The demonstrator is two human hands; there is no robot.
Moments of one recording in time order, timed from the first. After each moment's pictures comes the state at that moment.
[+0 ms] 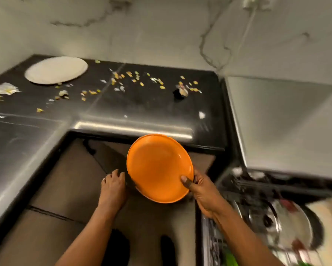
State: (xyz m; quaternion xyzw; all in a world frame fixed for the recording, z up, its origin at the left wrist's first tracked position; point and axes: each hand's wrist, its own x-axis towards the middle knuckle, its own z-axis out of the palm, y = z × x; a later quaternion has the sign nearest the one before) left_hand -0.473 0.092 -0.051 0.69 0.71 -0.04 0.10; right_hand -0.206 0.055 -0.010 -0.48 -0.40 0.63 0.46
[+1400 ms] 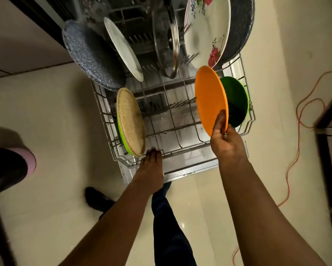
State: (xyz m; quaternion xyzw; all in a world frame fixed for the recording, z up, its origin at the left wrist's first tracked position) left_hand -0.017 -0.296 -0.449 0.81 0.36 -0.31 0.33; right_hand 0.192 -0.291 -0.354 -0.57 0.40 0.40 0.60
